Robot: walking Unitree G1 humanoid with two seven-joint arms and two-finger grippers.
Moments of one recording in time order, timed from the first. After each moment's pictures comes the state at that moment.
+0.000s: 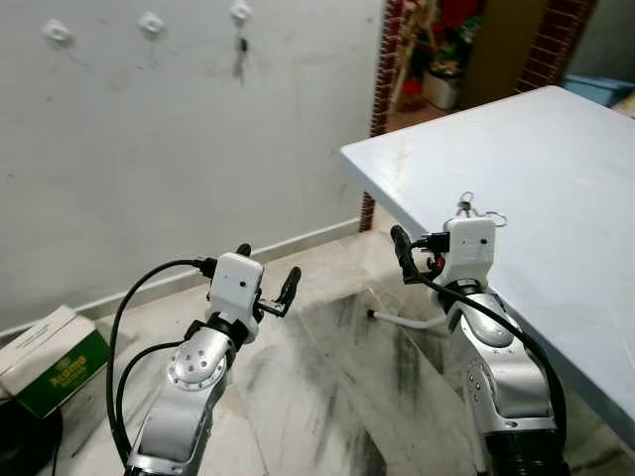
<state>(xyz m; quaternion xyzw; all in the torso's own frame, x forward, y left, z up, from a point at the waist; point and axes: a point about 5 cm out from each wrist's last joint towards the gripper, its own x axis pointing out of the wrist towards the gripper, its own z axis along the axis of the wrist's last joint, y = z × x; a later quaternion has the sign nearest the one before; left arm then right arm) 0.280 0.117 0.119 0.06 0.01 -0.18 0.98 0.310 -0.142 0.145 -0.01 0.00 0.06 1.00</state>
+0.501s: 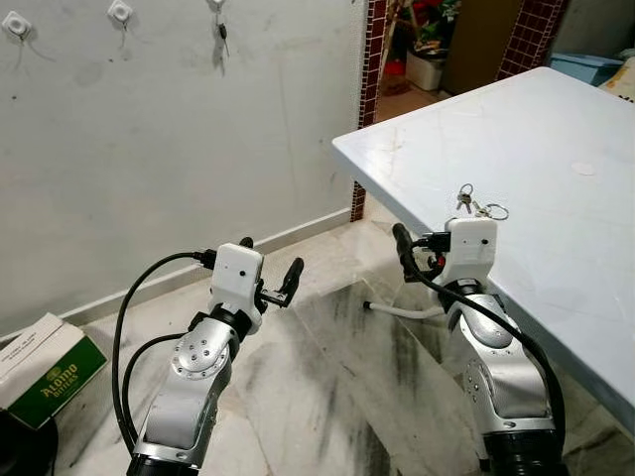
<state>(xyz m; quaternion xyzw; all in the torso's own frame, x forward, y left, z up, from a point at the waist) 0.284 0.117 0.121 0.03 0.01 -0.17 0.98 0.310 -0.142 0.147 -0.01 -0.01 0.05 1.00</state>
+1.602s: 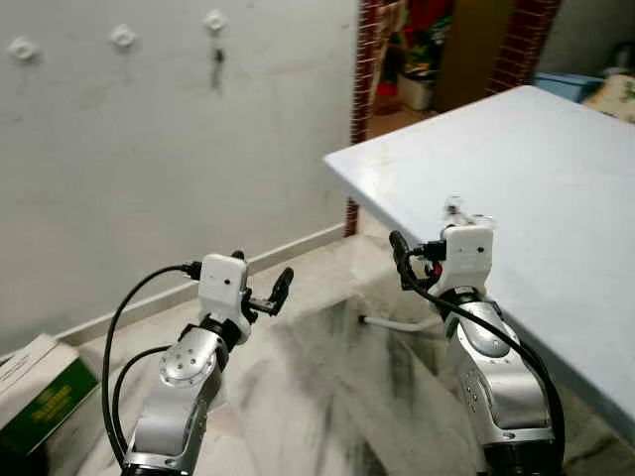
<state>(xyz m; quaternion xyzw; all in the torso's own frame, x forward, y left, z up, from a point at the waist) 0.278 0.117 0.111 -0.01 0.03 -0.18 0.98 0.302 -0.149 0.143 -0.04 -0.01 0.04 1.00</state>
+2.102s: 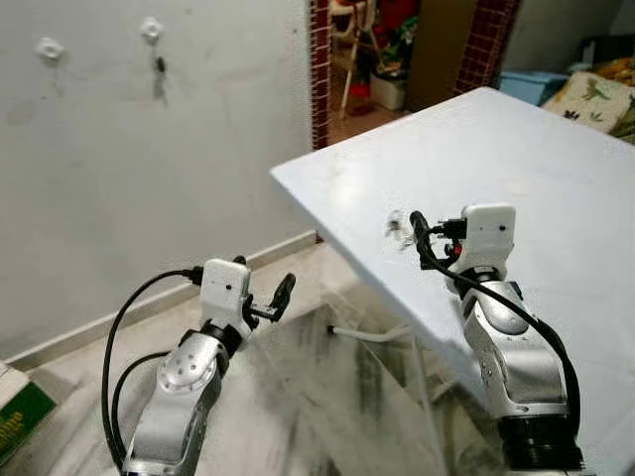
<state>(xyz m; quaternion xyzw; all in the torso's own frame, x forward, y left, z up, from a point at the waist) 0.274 0.111 0.110 -0.02 0.04 -0.19 0.98 0.319 -0.175 0.155 -0.04 -0.02 0.00 1.00</state>
